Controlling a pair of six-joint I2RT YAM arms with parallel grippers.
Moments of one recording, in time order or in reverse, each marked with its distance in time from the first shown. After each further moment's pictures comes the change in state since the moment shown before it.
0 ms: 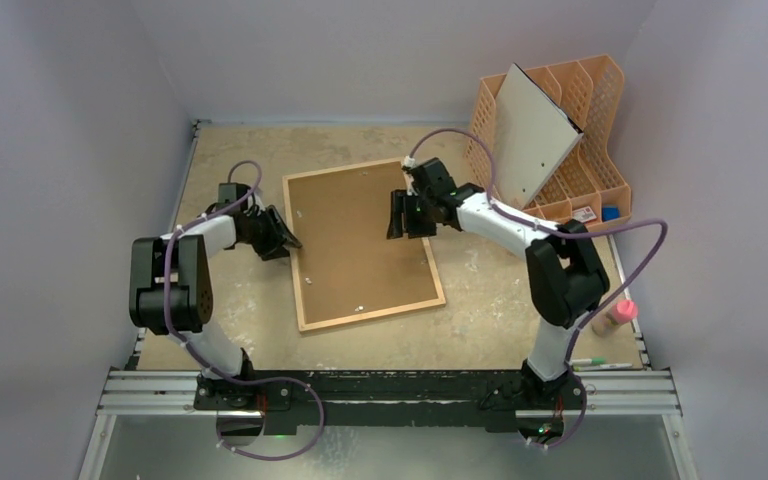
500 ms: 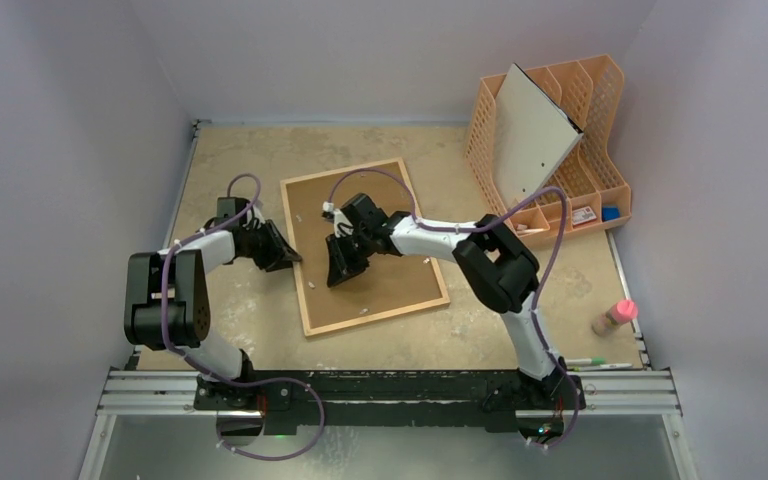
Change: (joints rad) left arm 0.000 -0.106 -0.148 0.032 0.040 -0.025; right arm 0.274 0.340 0.170 0.177 -0.365 0.014
